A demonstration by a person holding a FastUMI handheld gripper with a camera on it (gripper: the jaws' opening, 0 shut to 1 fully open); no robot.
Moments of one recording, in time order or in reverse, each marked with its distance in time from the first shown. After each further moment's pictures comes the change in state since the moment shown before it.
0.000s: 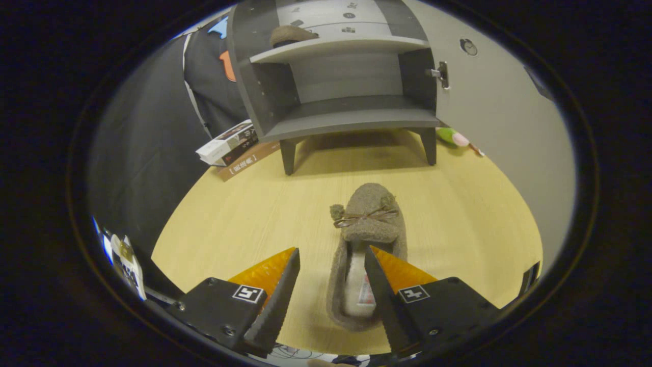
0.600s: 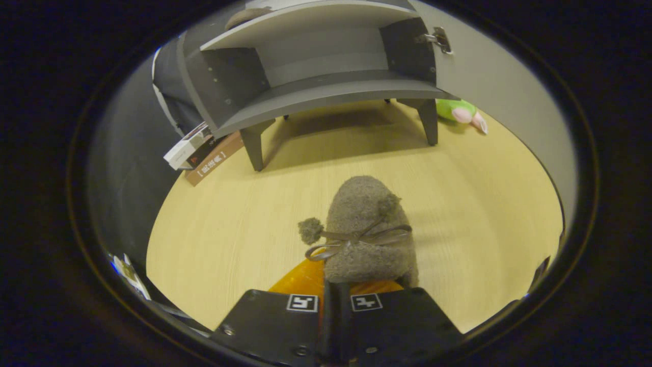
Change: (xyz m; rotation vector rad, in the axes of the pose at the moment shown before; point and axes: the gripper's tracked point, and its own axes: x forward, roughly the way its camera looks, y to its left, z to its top) arm 0.043 -0.014 0.006 0.099 0.099 -0.033
